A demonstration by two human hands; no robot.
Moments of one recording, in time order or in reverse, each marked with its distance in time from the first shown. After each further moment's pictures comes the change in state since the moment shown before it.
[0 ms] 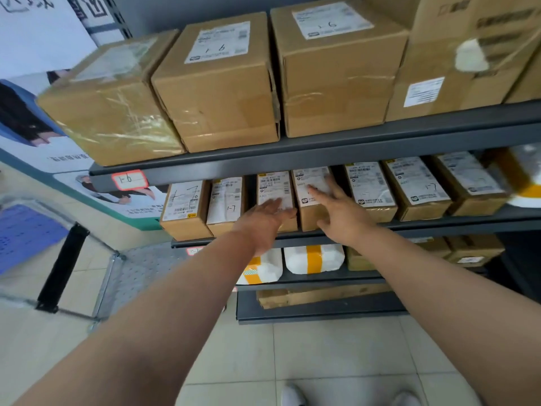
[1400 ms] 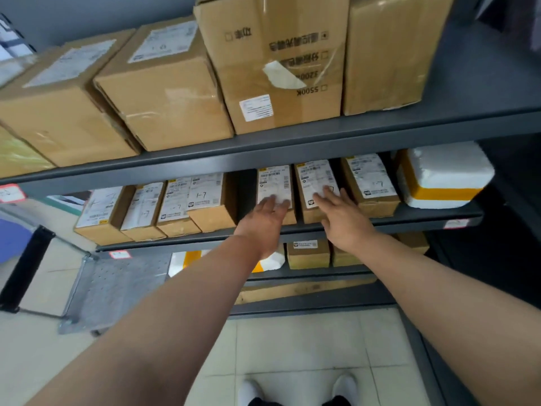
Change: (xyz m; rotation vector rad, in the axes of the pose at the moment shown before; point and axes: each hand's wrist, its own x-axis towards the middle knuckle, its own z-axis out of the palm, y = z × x) left_hand 0.075 0.201 -0.005 -0.021 0.050 -0.110; right_hand -0.046 0.189 -0.057 -0.089 -0.035 0.026
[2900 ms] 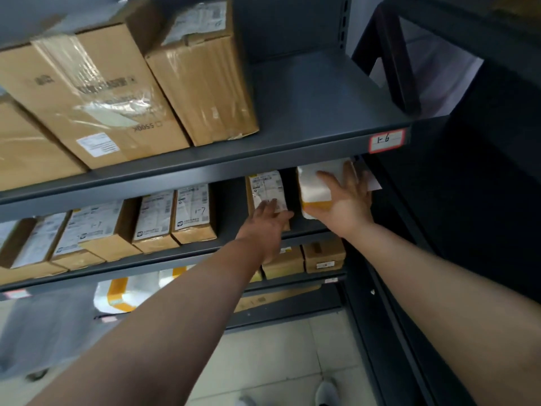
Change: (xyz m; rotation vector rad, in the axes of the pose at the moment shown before) left_hand 0.076 0.195 -0.008 0.049 -0.074 0.112; right_hand -0.032 0.189 -0.076 0.152 0.343 0.241
